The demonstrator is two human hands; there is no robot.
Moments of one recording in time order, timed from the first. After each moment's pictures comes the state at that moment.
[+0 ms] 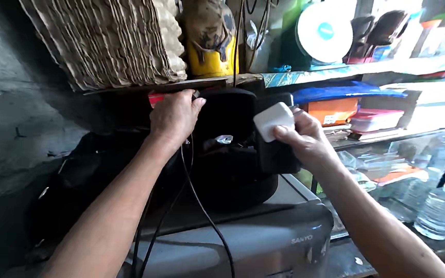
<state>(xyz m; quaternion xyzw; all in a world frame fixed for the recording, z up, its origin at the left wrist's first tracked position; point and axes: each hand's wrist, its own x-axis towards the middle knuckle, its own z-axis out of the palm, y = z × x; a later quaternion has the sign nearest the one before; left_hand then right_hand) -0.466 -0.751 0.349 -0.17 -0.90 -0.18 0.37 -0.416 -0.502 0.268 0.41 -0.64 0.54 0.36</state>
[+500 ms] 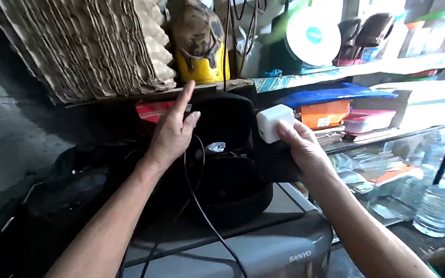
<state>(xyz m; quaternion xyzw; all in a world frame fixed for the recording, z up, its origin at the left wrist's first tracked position) -0.504 -0.752 0.320 -0.39 -0.76 -0.30 0.42 -0.414 -0.502 0.261 0.27 -0.56 0.73 0.28</state>
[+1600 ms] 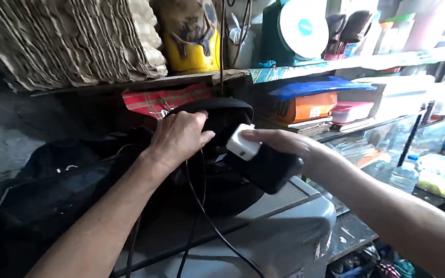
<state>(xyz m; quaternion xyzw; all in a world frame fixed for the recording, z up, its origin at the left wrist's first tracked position) -0.494 -0.752 0.319 -0.33 -0.87 -0.04 0.36 -0.401 -0.543 0.290 0.08 -0.69 0.71 -0.06</state>
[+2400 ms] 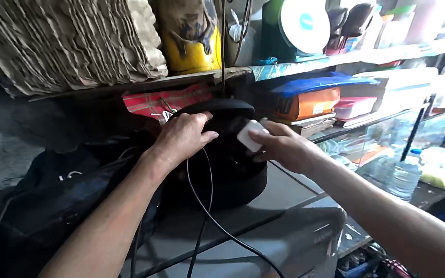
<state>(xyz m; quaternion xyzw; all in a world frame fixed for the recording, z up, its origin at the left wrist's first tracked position) -0.513 -0.756 0.323 -0.37 -0.88 -0.10 0.27 -0.421 -0.538 0.269 0.10 -0.76 0.63 0.15</state>
